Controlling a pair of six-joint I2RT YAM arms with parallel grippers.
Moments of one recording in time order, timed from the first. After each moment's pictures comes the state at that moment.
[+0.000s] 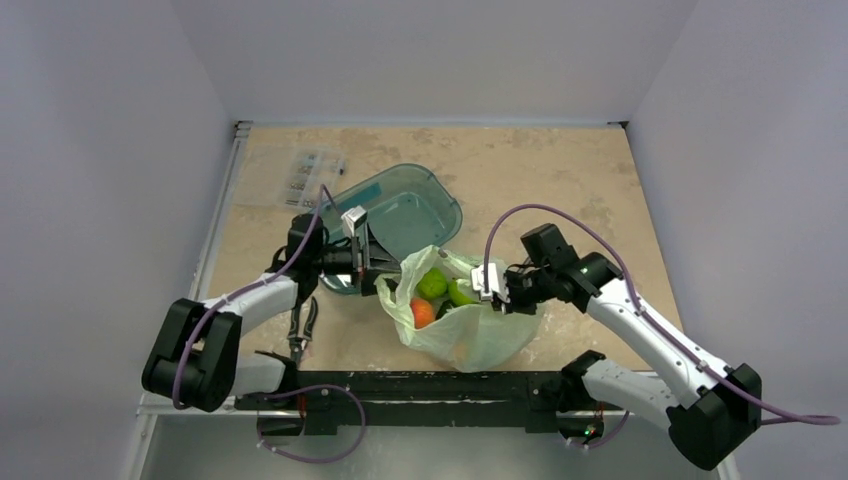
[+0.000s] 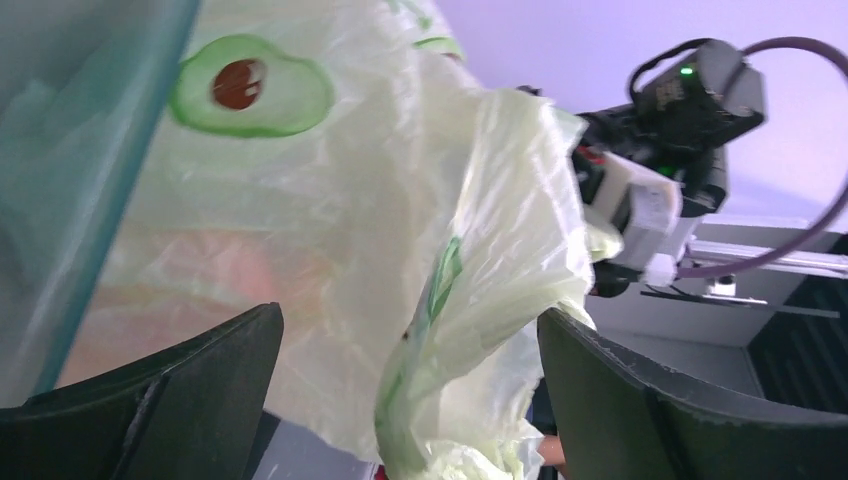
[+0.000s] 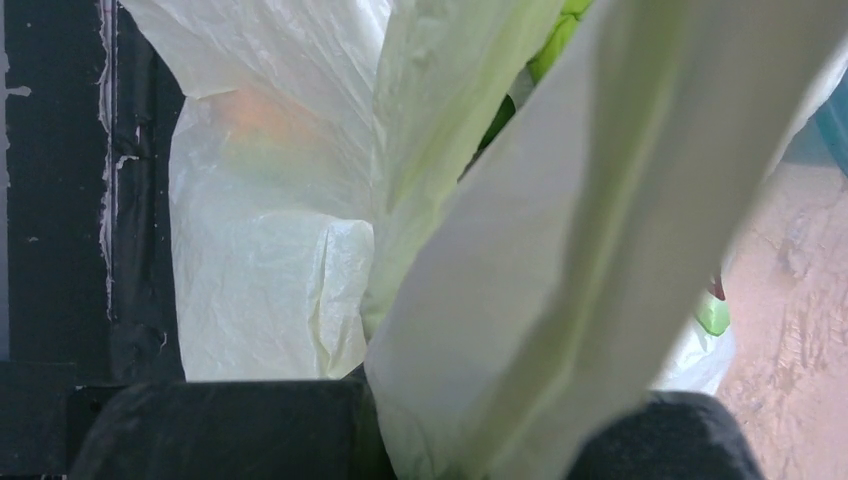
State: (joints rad) left arm -0.29 1.29 0.47 0.31 1.09 -1.08; right arm 0.55 0.98 0.81 -0.89 -0.56 -0.97
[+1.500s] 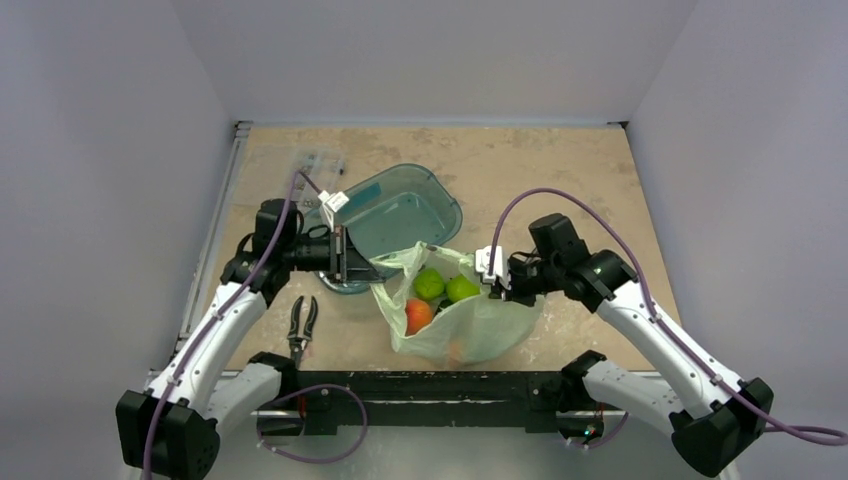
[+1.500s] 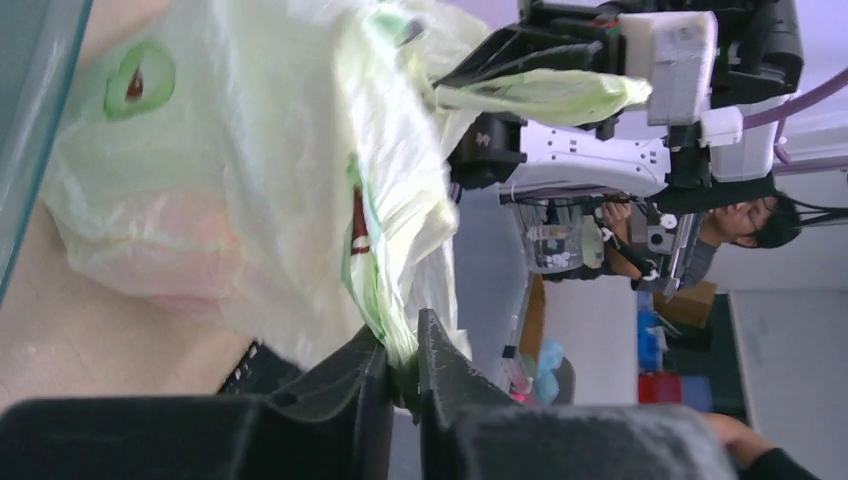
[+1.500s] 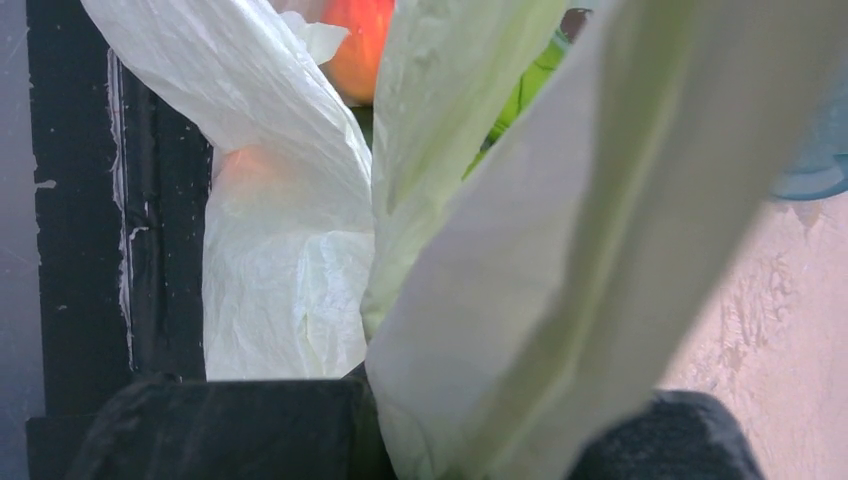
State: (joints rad) left arm -0.24 0.94 0.72 -0.39 1.07 -0.63; right arm 0.55 0.95 0.89 -0.87 -0.57 -0.83
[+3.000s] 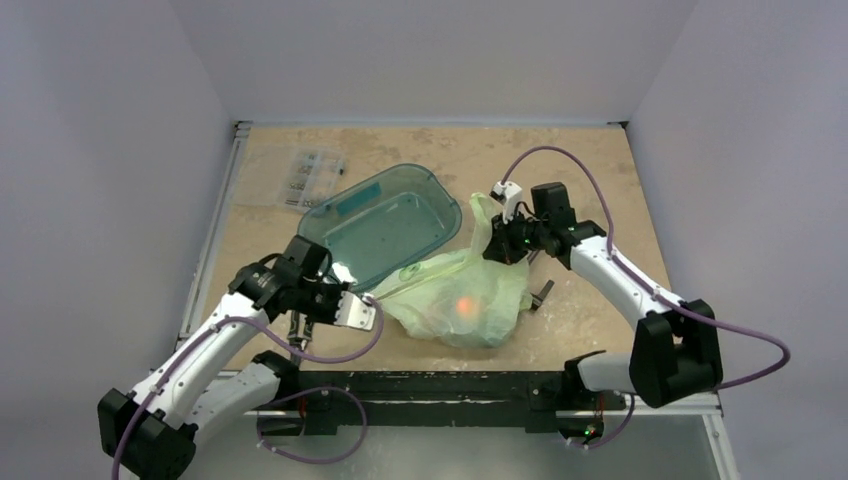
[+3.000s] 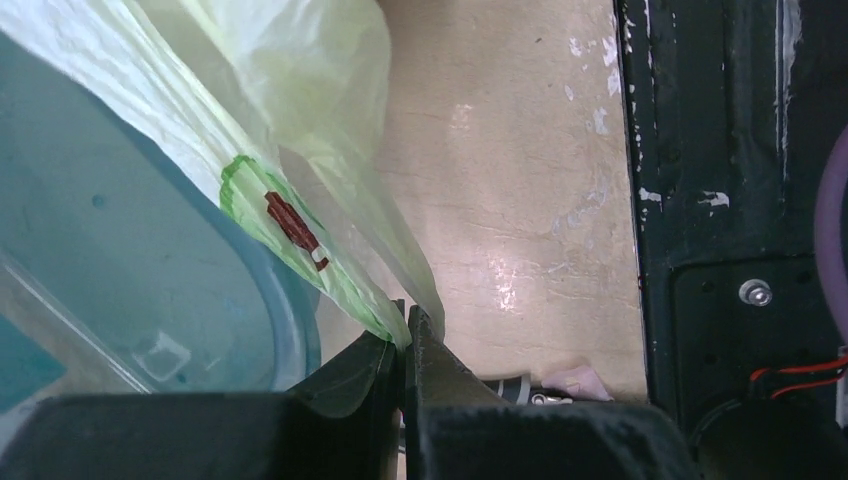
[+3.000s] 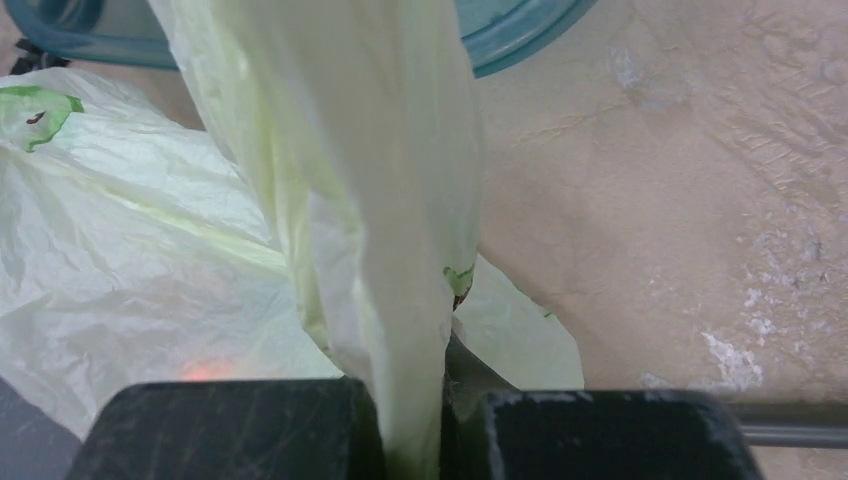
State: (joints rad) left arm -0.45 0.88 0.76 -1.05 0.49 1.23; right arm 0.29 1.30 0.87 -0.41 -0.57 -0.10
